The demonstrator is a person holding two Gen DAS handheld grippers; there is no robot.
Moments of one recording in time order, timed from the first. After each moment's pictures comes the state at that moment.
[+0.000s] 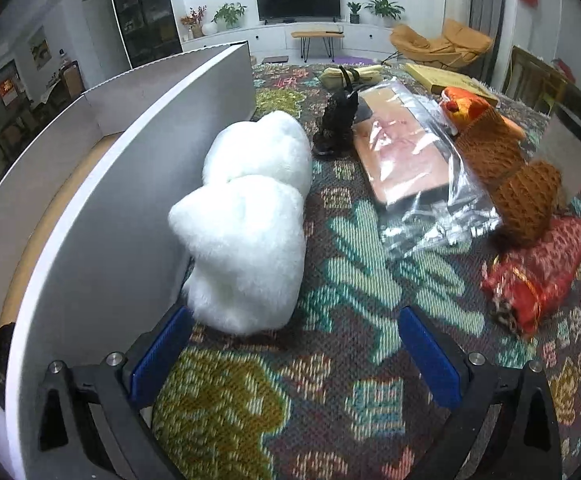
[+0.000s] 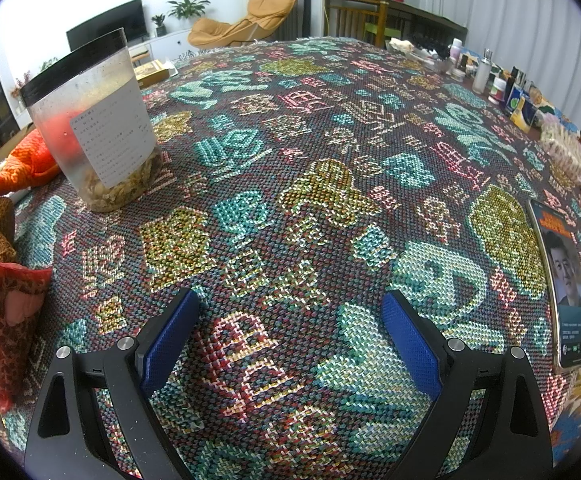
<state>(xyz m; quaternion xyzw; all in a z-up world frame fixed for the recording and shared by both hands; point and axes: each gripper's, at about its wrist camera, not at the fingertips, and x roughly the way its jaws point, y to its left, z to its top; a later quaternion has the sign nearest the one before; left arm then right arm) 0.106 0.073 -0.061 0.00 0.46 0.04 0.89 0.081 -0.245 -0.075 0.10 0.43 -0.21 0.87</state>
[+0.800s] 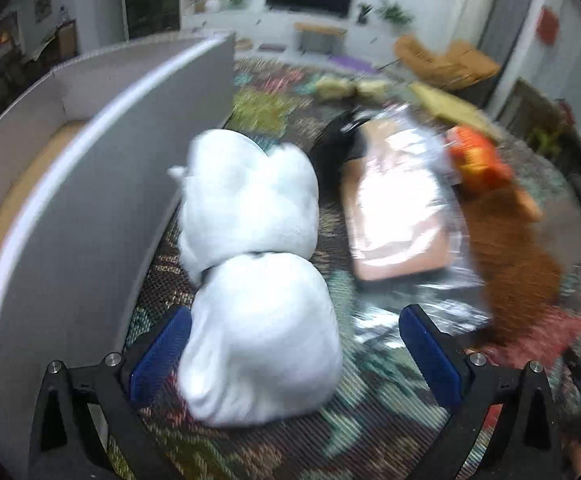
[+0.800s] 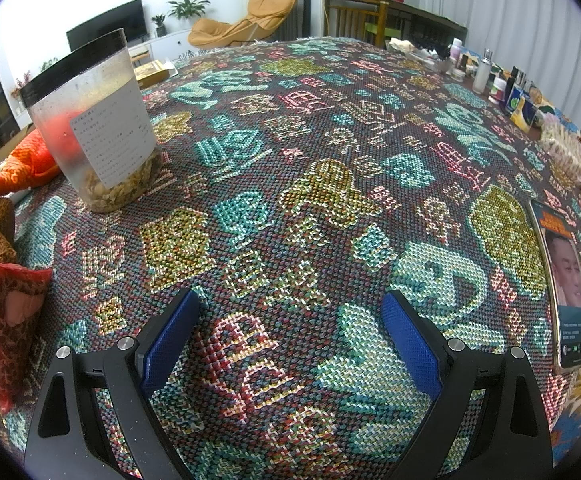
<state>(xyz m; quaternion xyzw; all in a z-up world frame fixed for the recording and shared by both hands) 0.179 0.087 -0.069 -0.09 0.48 0.02 0.87 0.080 -0.246 -0.074 0.10 0.43 -0.21 0.87</state>
